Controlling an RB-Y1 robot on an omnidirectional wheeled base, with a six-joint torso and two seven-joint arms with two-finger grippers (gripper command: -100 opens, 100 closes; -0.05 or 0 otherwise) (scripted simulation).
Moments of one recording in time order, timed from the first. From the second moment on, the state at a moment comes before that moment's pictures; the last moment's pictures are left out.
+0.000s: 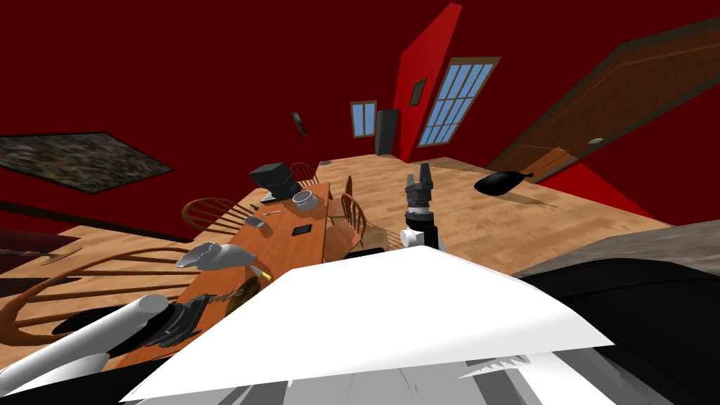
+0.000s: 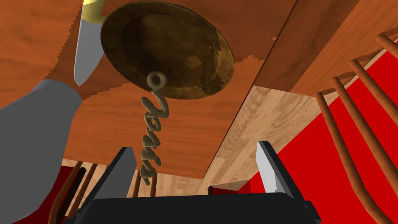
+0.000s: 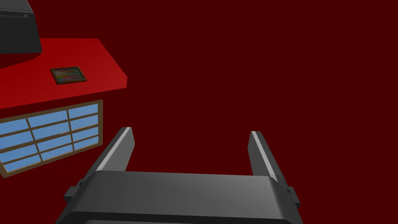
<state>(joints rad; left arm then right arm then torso) 0.40 0.97 0.56 -1.03 0.77 1.15 -0.49 0.48 0.04 0.06 -2.27 0.03 -0.49 0.17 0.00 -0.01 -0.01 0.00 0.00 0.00</state>
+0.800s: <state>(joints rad) 0.43 0.96 0.58 -1.10 0.77 1.17 -0.50 0.48 0.04 0.06 -2.27 0.03 -0.49 0.17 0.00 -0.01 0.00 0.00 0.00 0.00</state>
